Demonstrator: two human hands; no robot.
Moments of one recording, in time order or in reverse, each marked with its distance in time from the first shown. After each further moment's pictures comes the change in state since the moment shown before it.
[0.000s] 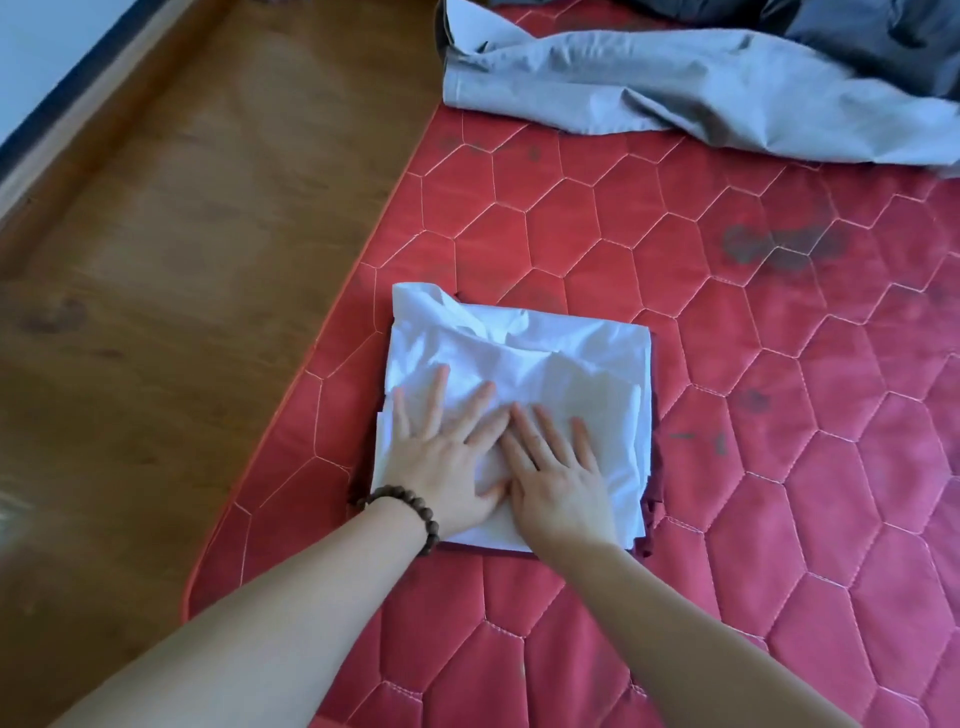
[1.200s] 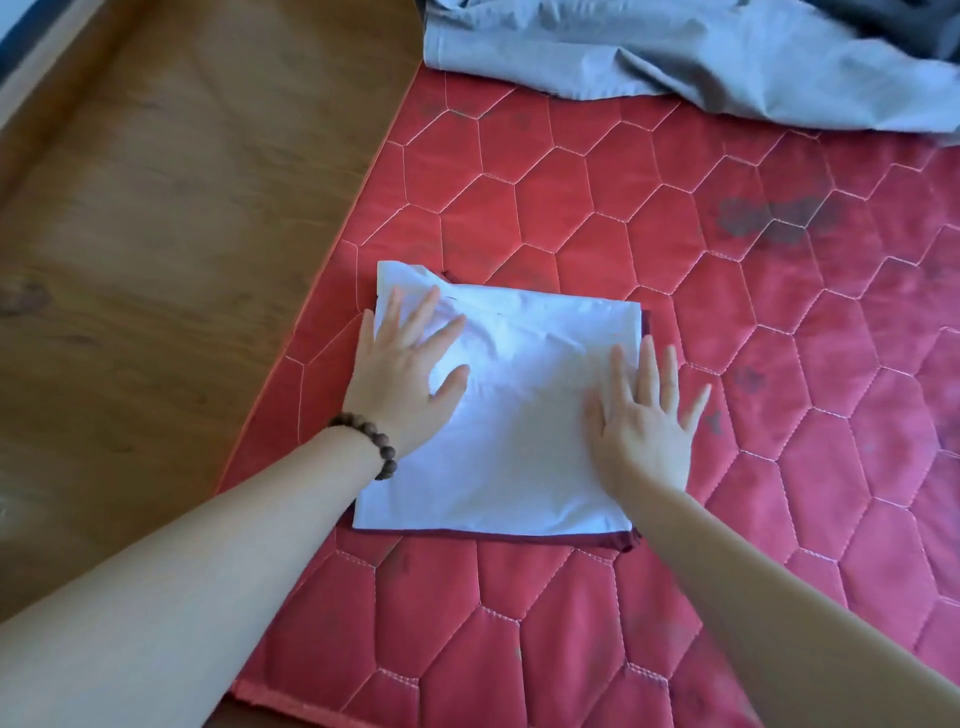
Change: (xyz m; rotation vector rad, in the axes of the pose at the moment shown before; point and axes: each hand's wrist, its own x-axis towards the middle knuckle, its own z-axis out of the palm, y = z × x) left_hand 0.037 -0.040 -0.035 -0.408 0.267 -0.040; right_hand 0.015 0.062 -0.027 -0.001 0.034 0.524
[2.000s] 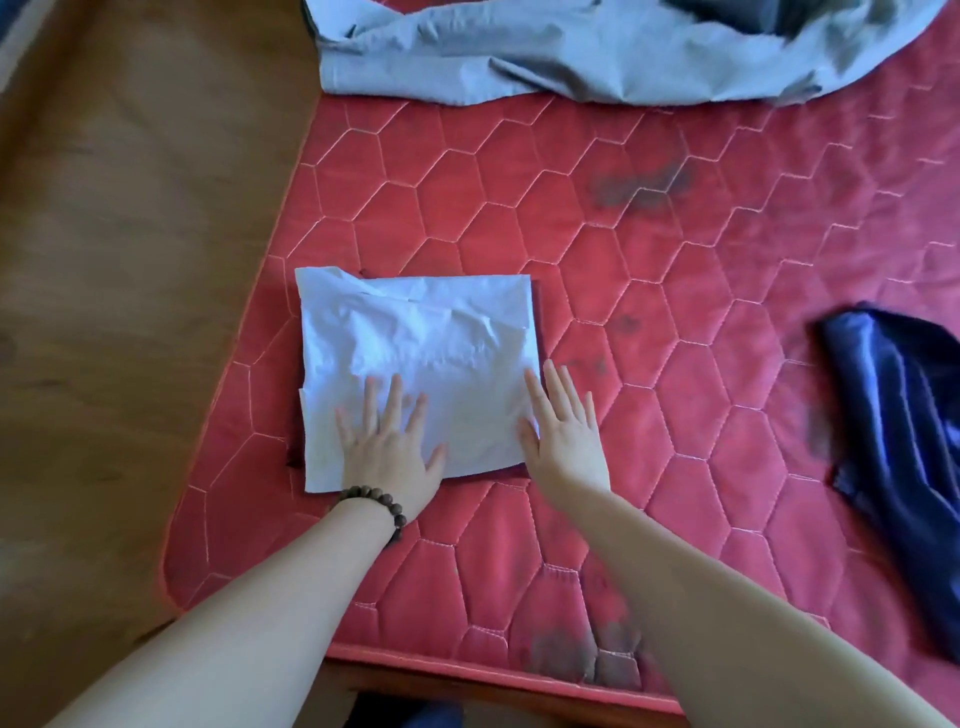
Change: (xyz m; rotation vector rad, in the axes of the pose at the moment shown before) left_hand -0.084 0.088 0.029 0.294 -0.343 -0.163; right_hand -0.077 0.045 -0.025 0.334 -0.122 -0.123
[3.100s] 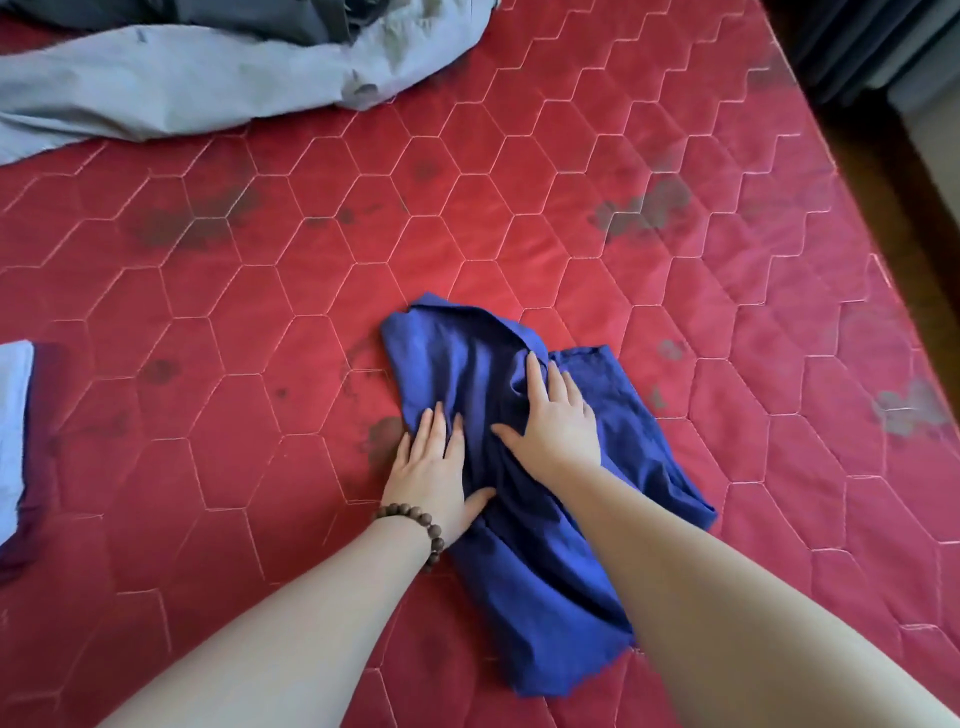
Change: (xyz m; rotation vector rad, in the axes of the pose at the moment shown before) left_hand 0.027 0.561 0.070 0.031 -0.086 0.347; right_hand -0.059 0.477 -0.211 -0.083 0.036 0.336
